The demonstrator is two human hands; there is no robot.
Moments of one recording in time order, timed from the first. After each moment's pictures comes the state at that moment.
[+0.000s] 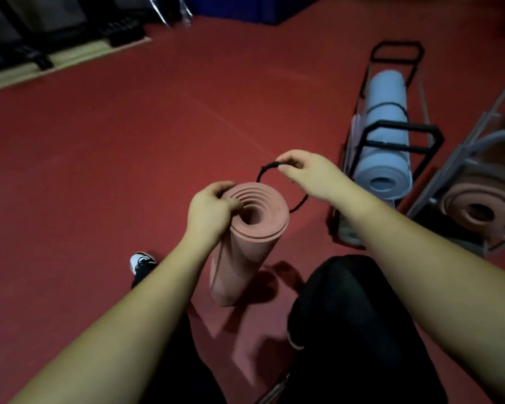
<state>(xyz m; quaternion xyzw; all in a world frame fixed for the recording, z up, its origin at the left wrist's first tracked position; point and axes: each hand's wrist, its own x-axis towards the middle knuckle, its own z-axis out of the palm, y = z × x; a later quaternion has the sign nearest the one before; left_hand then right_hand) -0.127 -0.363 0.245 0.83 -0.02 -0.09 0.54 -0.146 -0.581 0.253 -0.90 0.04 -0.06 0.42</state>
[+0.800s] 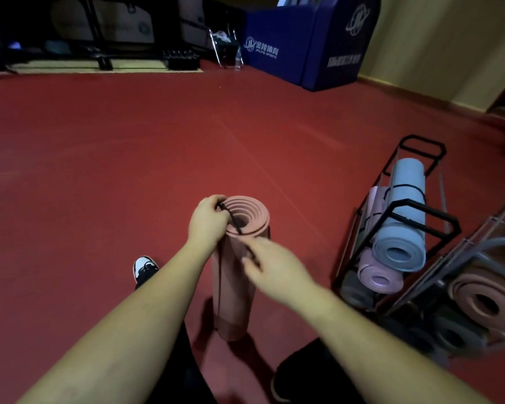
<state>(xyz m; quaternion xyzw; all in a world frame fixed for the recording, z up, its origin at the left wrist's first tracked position) -0.078 -0.262 0.239 0.87 0.01 0.04 0.49 -0.197 -0.402 0.257 -0.96 -0.15 -0.02 0.23</state>
